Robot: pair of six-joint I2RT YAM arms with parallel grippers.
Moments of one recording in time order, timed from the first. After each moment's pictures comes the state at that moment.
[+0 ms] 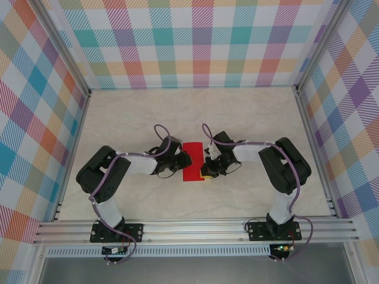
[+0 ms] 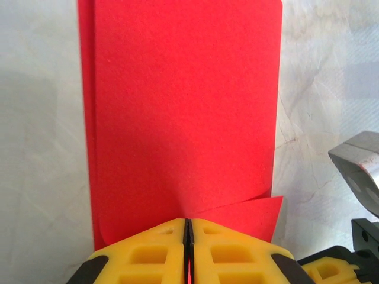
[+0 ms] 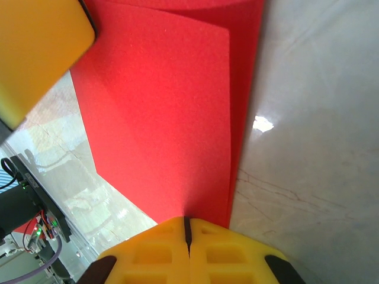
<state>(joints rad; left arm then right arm) -0.62 1.77 0.78 0.15 0.25 -0.87 0.58 1.84 0.92 -0.37 -0.69 0.53</state>
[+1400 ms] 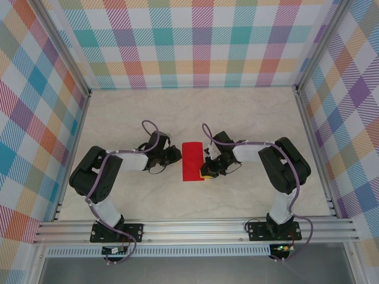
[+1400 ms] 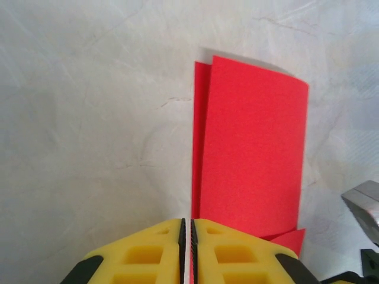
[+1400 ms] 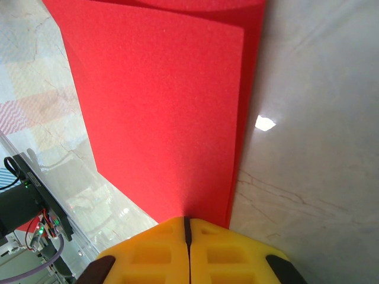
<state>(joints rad) -0.48 1.71 0.76 0.11 0.29 -0.79 0.58 1.84 0.92 -0.37 -0.70 0.53</state>
